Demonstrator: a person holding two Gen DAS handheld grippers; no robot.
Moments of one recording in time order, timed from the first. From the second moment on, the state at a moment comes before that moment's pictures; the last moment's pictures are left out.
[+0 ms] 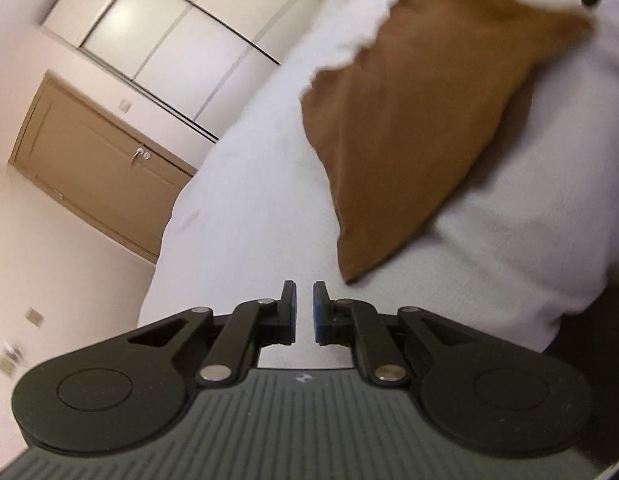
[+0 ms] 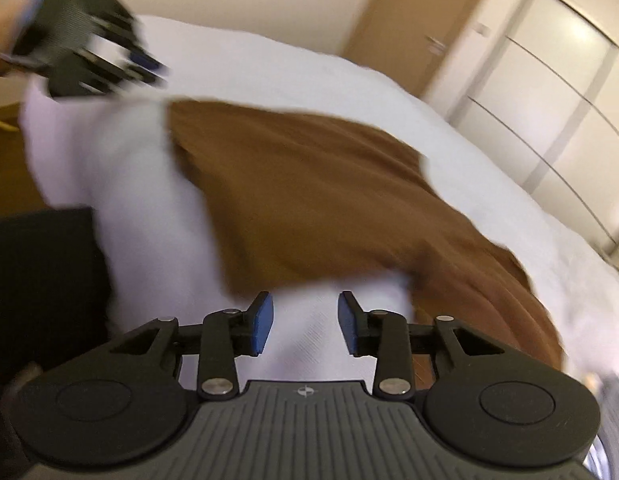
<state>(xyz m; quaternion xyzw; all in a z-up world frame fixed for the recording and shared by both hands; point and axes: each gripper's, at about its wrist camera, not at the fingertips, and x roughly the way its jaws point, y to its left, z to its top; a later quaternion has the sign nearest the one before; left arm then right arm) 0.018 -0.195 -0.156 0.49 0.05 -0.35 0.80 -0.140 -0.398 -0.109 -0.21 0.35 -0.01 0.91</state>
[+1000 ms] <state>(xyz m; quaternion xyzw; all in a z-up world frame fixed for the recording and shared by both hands) -0.117 -0.330 -0.191 0.47 0.01 -0.57 0.67 -0.199 -0.466 -0.120 -0.22 0.41 -0.06 0.88</state>
